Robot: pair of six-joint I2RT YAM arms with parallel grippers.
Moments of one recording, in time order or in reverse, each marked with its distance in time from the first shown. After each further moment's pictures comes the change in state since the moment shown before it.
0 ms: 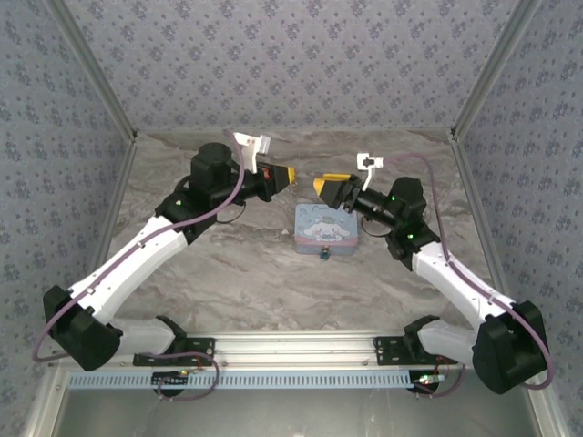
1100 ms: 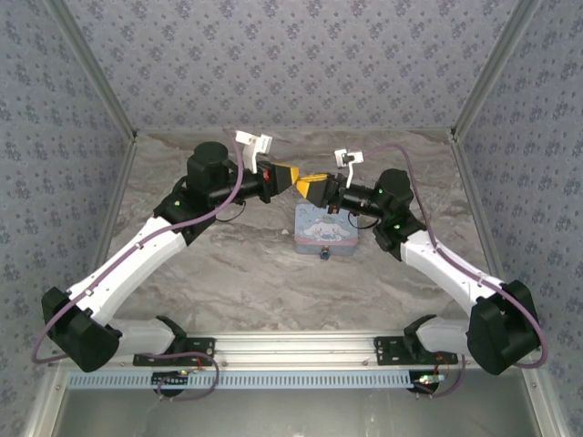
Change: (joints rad) left arm 0.000 -0.003 0.000 0.048 0.082 0.004; right arm 0.078 0.105 0.097 0.081 -0.135 0.011
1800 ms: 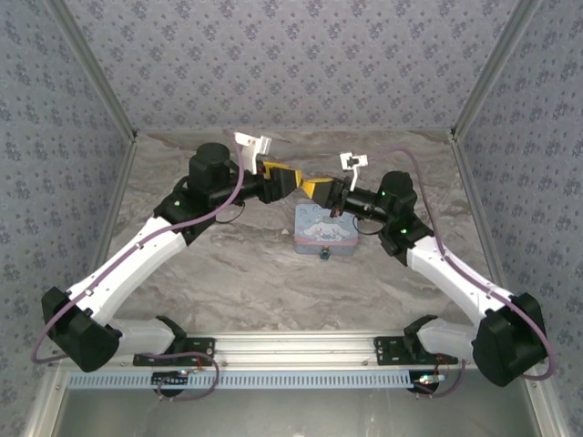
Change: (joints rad) left arm -0.001 -0.004 0.000 -0.061 -0.087 0.029; right arm -0.018 -0.084 -0.024 -0.185 0.103 -0.057
